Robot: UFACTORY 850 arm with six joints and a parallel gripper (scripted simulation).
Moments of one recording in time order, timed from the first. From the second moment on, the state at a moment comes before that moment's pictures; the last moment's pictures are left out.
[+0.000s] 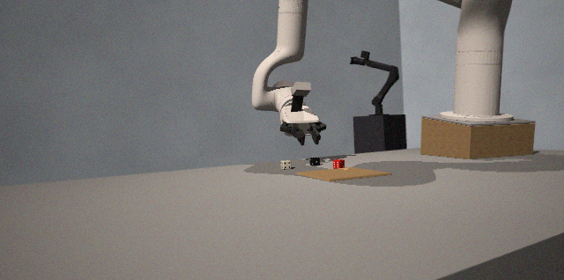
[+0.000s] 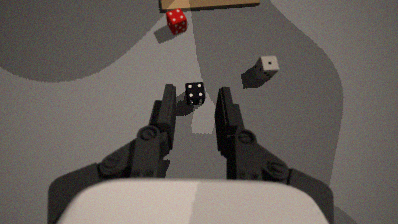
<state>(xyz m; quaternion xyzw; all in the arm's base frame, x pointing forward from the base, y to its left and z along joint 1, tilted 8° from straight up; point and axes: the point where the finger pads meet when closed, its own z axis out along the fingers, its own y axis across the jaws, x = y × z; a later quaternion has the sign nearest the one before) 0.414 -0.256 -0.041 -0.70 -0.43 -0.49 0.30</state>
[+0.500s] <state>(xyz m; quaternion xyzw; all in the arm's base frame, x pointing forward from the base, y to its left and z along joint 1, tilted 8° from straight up) 0.412 -0.260 -0.006 -0.70 -0.43 -0.49 0.30</state>
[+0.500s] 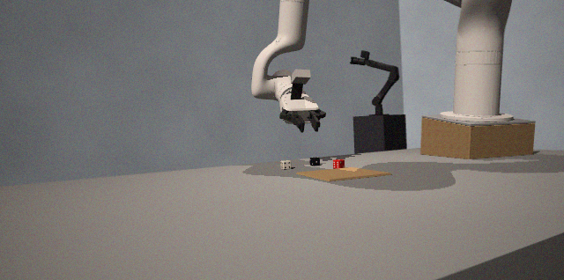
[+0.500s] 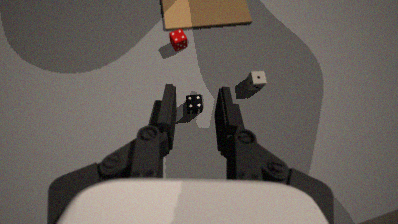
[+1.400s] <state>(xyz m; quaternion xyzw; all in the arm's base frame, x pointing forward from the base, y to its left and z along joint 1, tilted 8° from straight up) 0.410 -0.215 0.001 -0.82 -0.51 -0.16 0.21</state>
